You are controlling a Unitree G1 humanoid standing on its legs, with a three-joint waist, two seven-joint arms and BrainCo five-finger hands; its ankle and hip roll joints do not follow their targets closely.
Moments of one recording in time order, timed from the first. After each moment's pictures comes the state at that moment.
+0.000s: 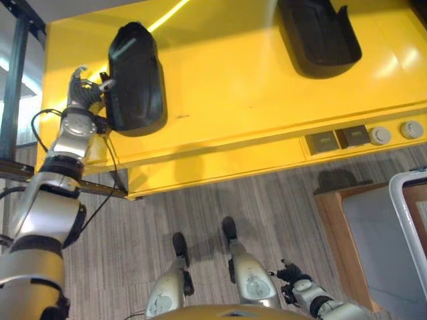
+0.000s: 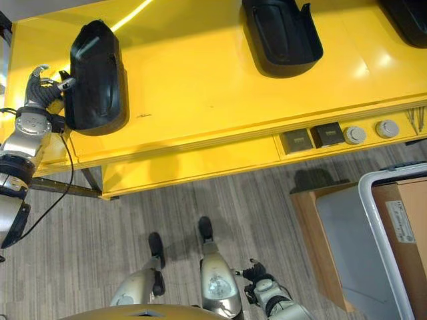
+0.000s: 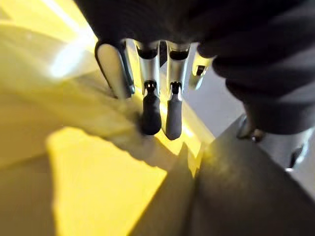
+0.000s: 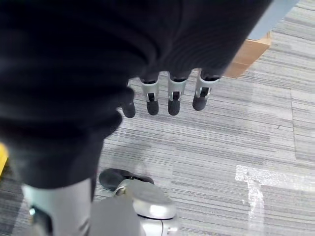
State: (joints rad) left arm -1.03 0.65 -0.36 1.03 -0.26 -0.04 0.27; right arm -0.17 -0.28 0.35 1.28 0.04 -0.04 -0.18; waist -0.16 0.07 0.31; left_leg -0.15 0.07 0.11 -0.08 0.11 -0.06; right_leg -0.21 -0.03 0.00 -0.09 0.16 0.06
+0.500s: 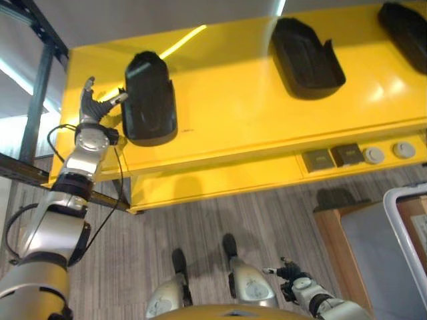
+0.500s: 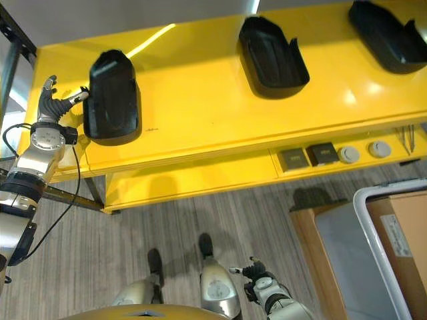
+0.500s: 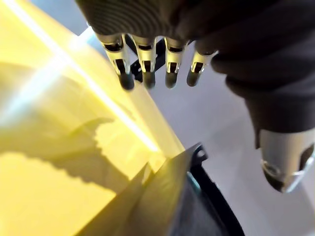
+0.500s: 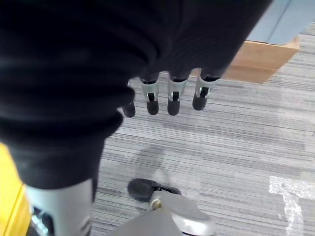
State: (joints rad) left arm -0.85 0.61 -0.27 0.77 -0.20 0.00 0.41; right arm -0.20 -0.28 0.33 1.27 0.04 -0.02 -0.17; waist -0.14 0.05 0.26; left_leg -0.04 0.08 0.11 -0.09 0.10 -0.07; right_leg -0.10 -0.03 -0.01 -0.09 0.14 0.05
